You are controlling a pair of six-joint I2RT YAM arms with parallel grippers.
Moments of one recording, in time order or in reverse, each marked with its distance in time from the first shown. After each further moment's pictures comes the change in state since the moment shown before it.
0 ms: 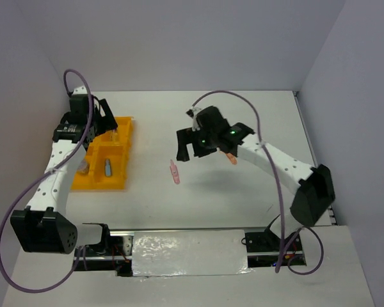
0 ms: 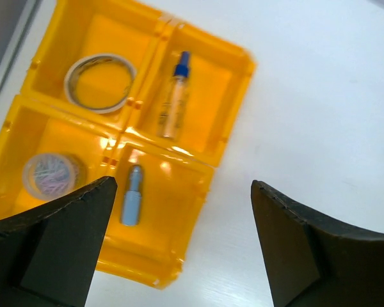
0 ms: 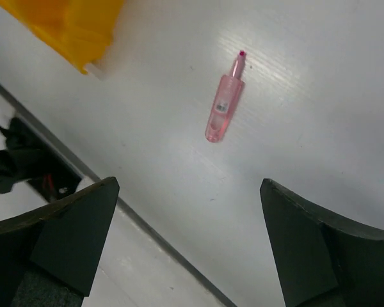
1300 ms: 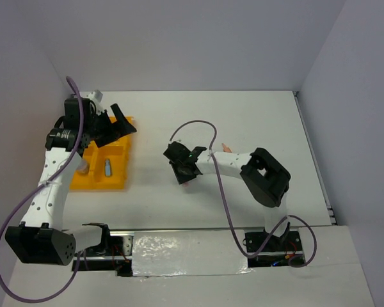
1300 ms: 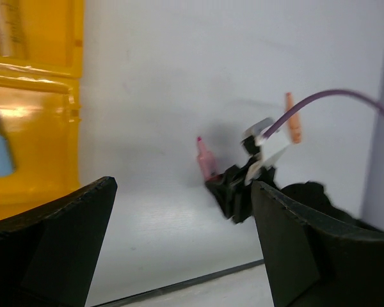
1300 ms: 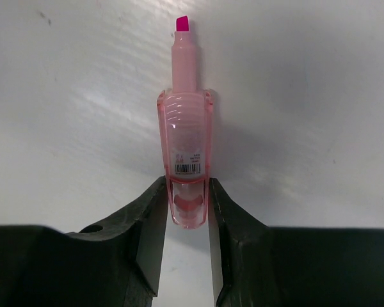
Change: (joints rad) left arm -0.010 -0.095 0.060 -0.200 0.526 -0.079; right arm 0.243 0.466 -0.021 0.092 0.406 0.116
